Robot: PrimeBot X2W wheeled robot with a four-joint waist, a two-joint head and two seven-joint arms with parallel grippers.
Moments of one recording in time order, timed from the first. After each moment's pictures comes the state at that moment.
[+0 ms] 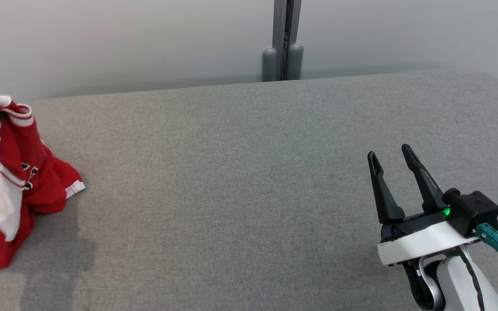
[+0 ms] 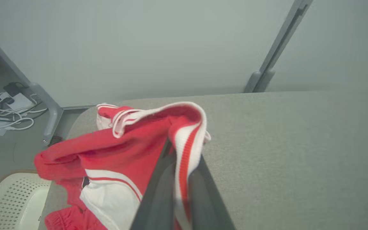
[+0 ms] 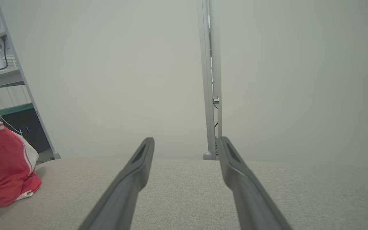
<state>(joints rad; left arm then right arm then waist) -0.69 0.62 -0.24 0.58 -0.76 -0.13 0.52 -0.24 -0.07 0.17 0.19 0.25 0.13 -0.26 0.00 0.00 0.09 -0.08</state>
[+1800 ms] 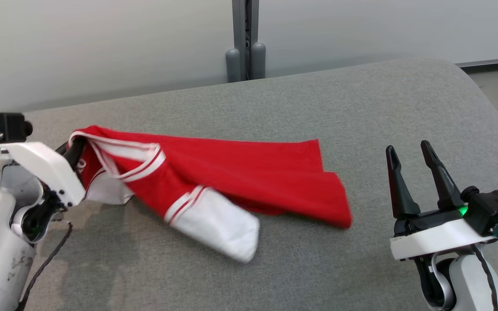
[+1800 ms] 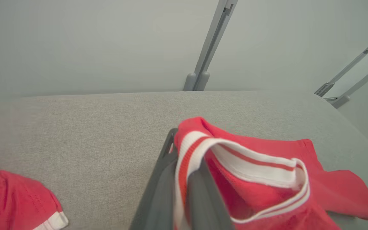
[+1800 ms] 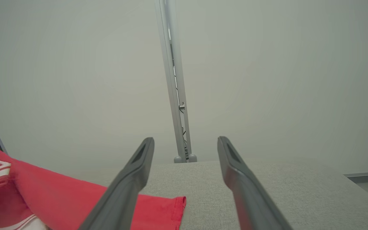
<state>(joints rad) -0.66 0.46 -0.48 0.65 -0.94 -0.12 0.20 -0.23 -0.06 0.11 0.17 0.25 0.13 -0.26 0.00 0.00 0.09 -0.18</state>
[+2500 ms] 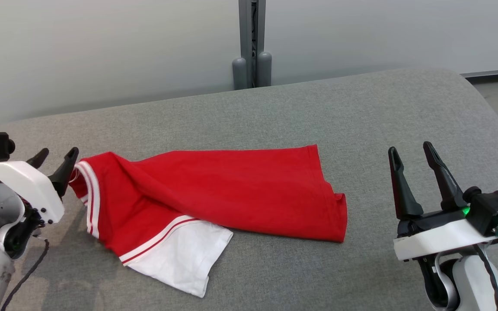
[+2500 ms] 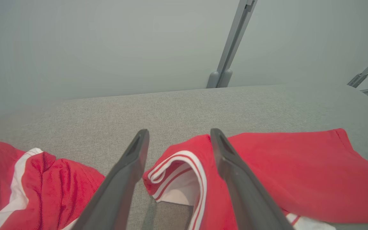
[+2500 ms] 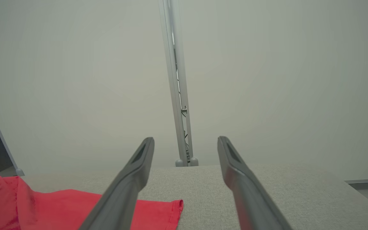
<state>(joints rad) -0.65 0.53 -0.59 0.76 -0.96 -0.13 0.09 -0.23 -0.08 0.12 0.19 0.25 0.13 -0.26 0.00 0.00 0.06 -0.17</state>
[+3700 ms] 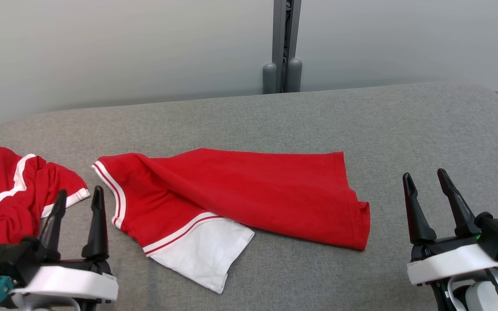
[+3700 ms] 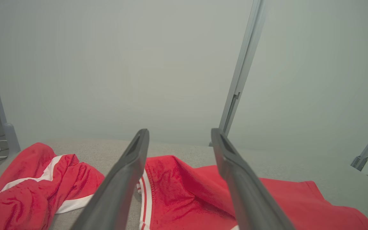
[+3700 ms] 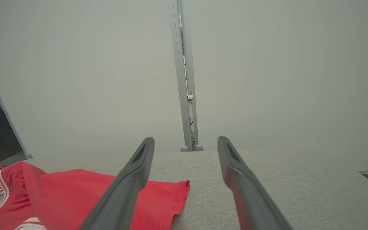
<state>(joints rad) -0.03 0.41 -0.27 -0.02 -0.66 0.21 -0.26 -0.12 -0.10 0.07 0.16 0.25 0.13 -0.26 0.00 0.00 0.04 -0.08</state>
